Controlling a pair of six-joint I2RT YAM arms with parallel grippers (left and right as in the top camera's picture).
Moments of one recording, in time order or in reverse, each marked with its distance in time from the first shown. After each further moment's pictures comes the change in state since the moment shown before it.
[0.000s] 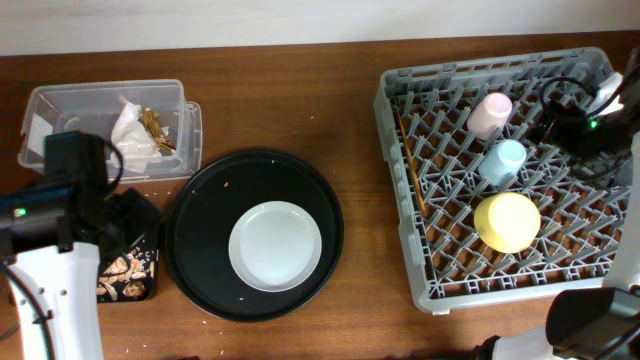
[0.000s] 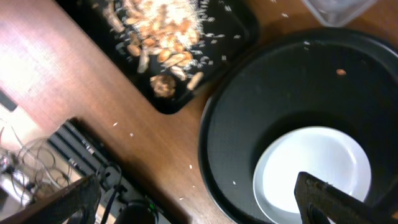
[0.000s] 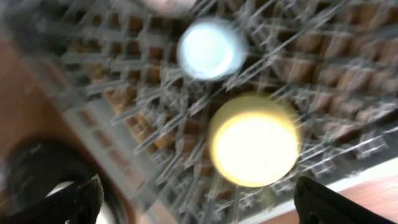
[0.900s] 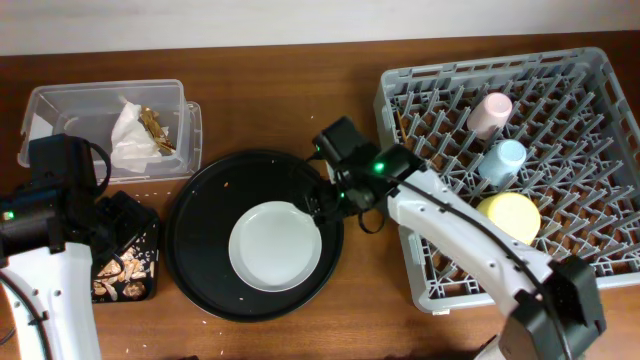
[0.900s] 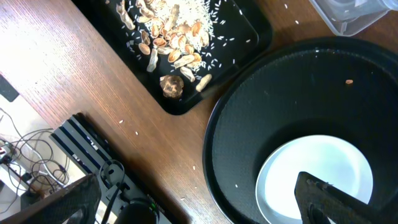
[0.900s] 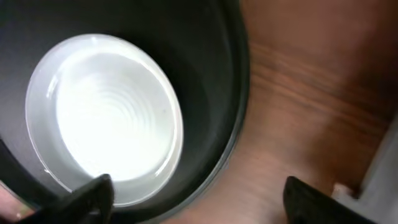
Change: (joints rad) left arm 0.050 0.000 0.000 -0.004 0.001 0.000; right arm 1.037 0.023 -0.472 0.619 0.167 0.111
